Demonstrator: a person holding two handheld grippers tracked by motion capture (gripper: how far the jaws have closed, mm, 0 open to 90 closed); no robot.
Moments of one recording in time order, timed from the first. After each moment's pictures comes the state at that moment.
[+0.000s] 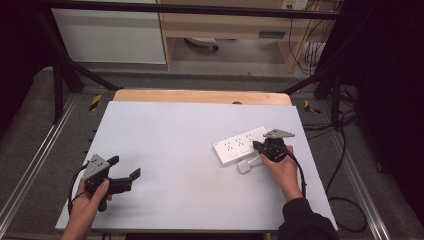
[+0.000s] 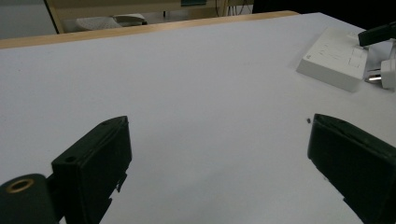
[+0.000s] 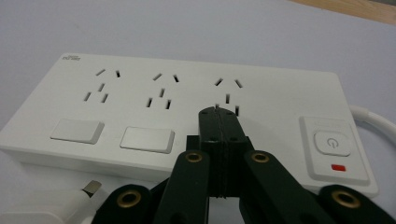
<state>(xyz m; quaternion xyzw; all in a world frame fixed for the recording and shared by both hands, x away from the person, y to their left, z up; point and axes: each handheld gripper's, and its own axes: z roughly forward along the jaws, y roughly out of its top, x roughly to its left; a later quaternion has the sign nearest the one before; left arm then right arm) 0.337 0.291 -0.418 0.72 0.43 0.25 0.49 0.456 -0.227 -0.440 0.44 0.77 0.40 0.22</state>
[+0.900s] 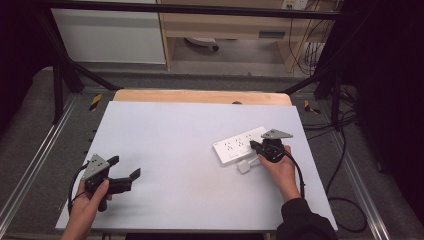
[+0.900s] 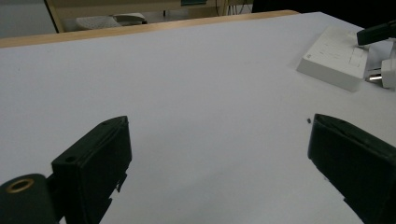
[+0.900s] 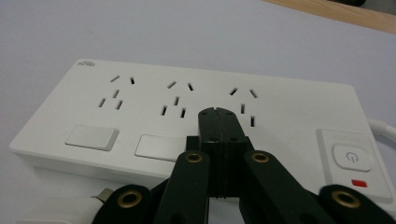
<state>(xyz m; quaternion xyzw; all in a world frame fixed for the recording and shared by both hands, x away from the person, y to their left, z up) 0.337 0.291 -0.418 0.72 0.43 0.24 0.49 0.455 -0.221 -0.441 0.43 0.77 0.42 0.22</state>
